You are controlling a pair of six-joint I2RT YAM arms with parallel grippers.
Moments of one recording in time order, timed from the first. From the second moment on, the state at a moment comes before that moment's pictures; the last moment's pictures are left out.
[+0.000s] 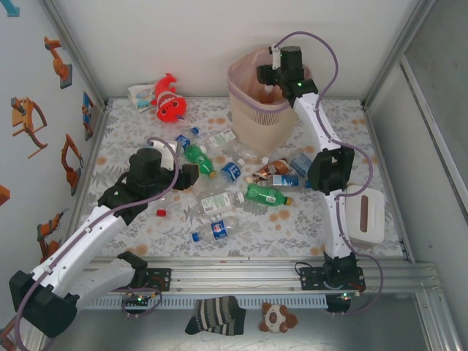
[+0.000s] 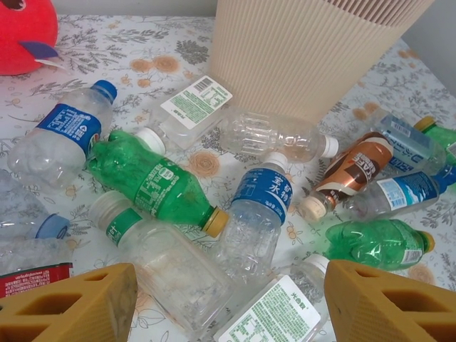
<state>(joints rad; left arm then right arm) -0.58 0.95 0.84 -0.44 0.00 -0.27 0.29 2.42 2.53 -0.50 -0.02 0.01</state>
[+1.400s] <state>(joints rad) -0.46 1.20 0.84 -0.77 -0.21 -0.46 0.29 1.74 1.94 -0.62 -0.15 0.04</state>
